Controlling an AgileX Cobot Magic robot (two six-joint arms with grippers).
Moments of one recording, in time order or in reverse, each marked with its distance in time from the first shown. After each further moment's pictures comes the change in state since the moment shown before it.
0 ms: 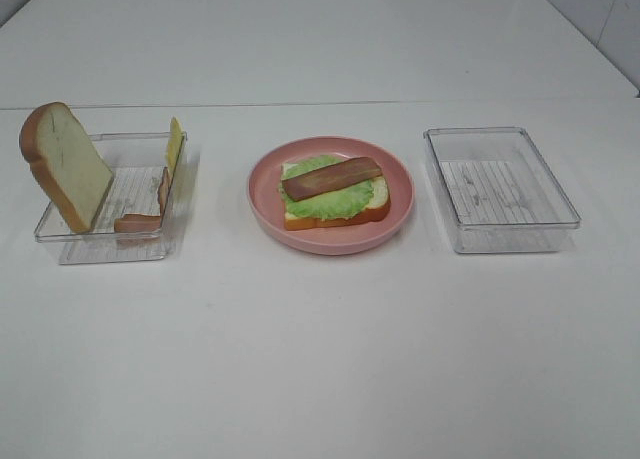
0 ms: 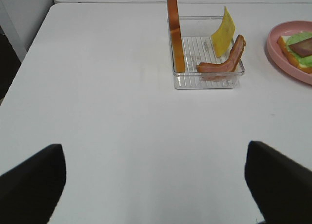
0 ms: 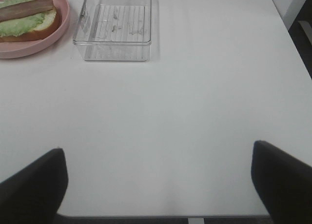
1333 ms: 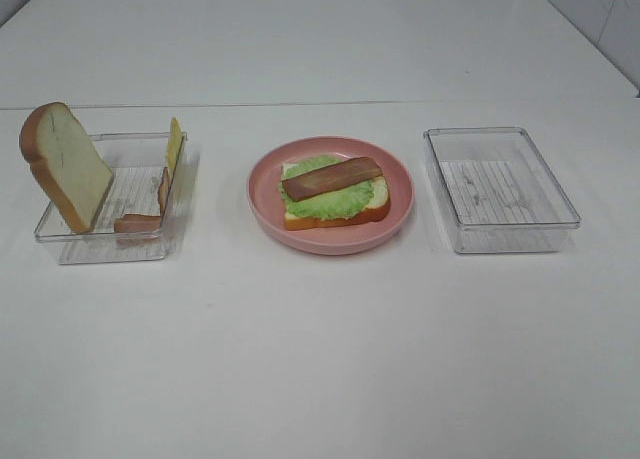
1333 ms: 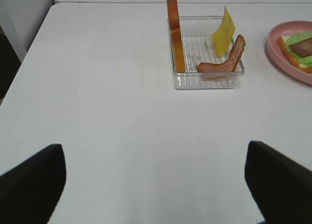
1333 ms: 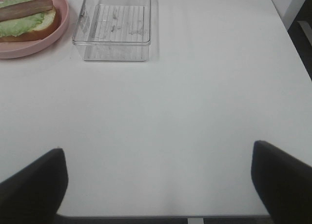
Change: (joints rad) left arm 0.000 0.000 0.000 0.000 0.000 0.000; right arm 0.000 0.000 0.000 -0.002 0.000 0.000
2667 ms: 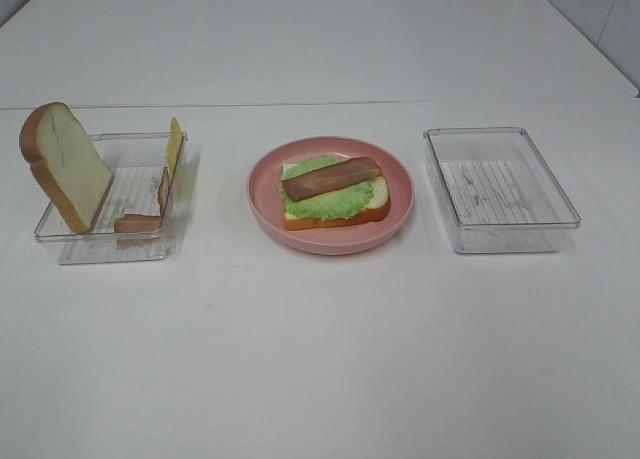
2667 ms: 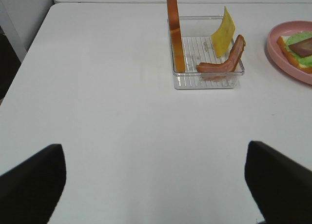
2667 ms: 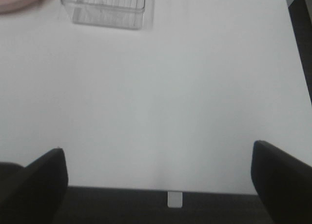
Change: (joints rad) left arm 0.000 0.000 0.000 0.000 0.000 0.000; right arm 0.118 0.187 -0.104 -0.102 0.078 0.047
